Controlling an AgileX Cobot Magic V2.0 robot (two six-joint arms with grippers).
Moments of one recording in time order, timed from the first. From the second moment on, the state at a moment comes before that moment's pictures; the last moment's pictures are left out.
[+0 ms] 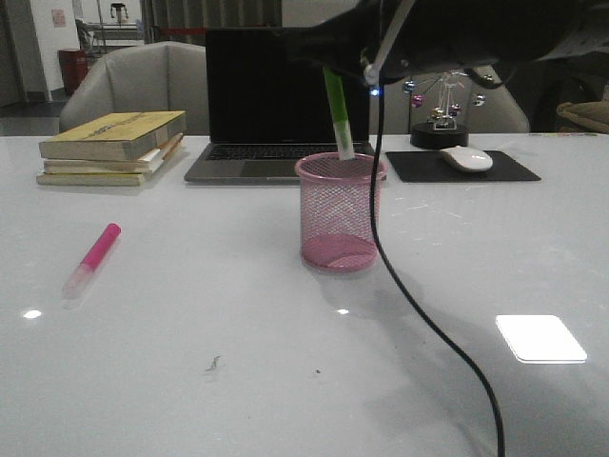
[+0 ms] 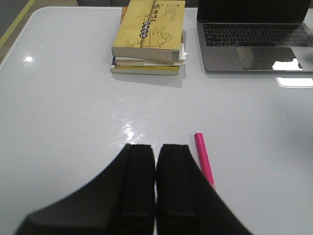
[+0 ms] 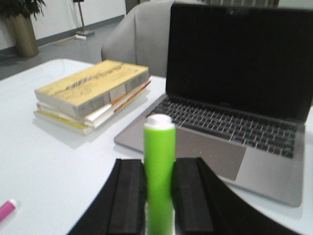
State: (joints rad) left arm -0.05 0.92 -0.79 -0.02 0.41 -0.01; right arm 0.44 1.85 -1.10 -0.03 -0.56 0.11
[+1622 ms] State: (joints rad) left arm -0.05 0.92 -0.79 -0.02 0.41 -0.01; right arm 0.22 1.10 -1.09 -0.10 0.26 0.05
